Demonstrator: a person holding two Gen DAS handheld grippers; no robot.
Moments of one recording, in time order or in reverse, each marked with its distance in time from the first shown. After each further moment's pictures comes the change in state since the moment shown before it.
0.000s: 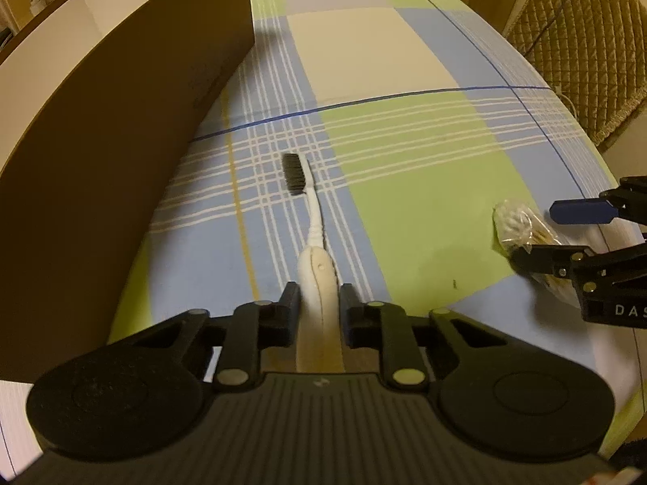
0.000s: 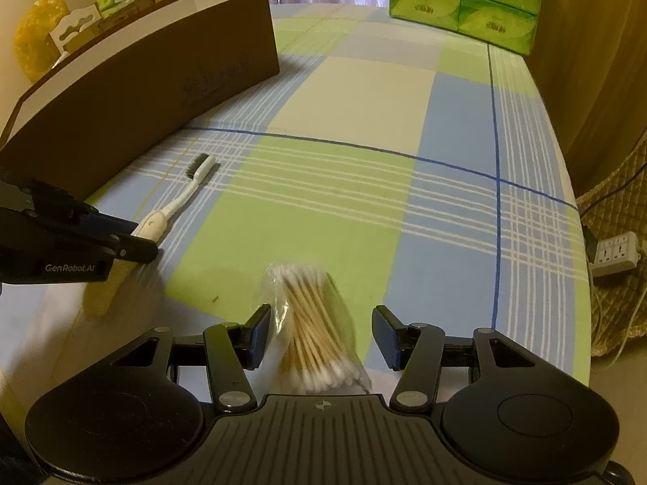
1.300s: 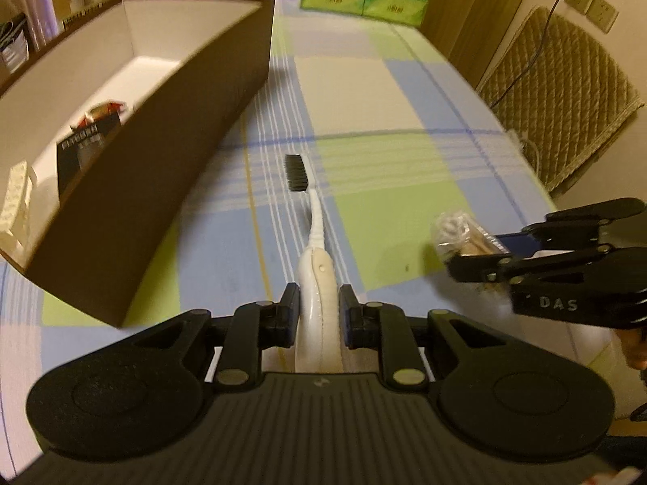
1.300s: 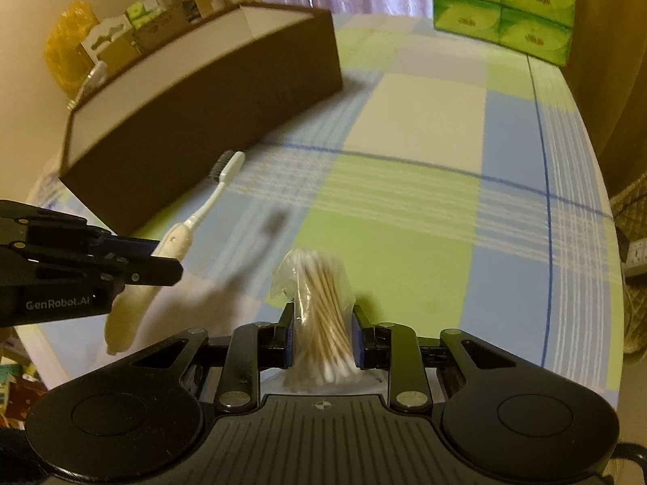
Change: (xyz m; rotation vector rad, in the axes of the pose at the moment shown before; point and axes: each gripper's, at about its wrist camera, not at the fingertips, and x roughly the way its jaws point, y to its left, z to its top) left arm -0.081 0.021 -0.029 -0.091 -0.114 -0.096; right arm -0.036 0.044 0.017 0.013 -0.017 0.122
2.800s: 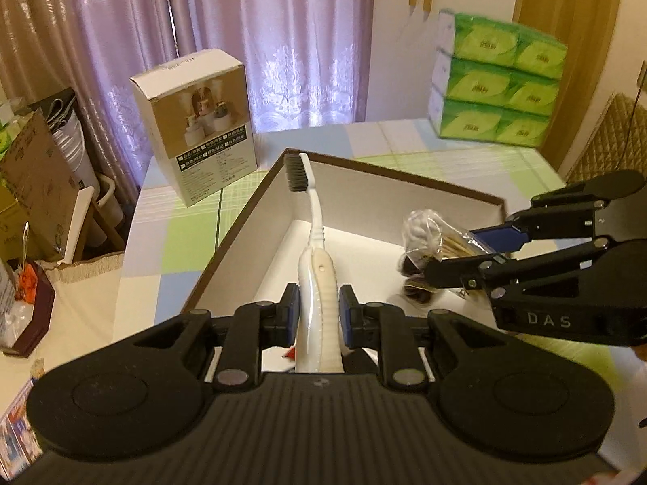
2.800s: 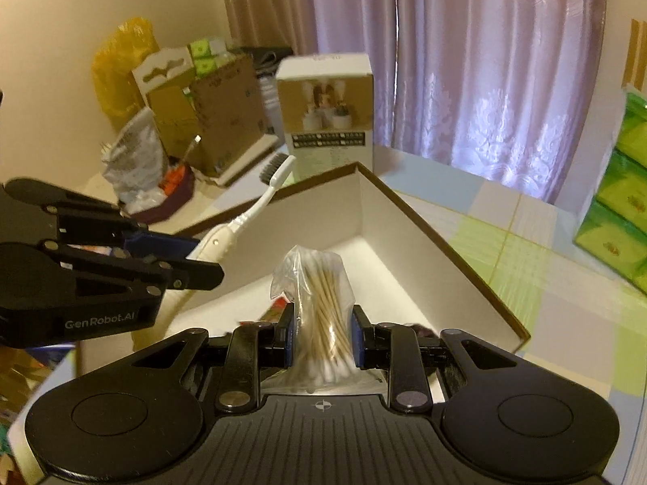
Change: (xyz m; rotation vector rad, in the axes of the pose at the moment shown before) left arm -0.016 0.208 0.182 0.048 -0.170 0.156; right arm 0.118 0.118 0.260 -0.230 -0.137 0.044
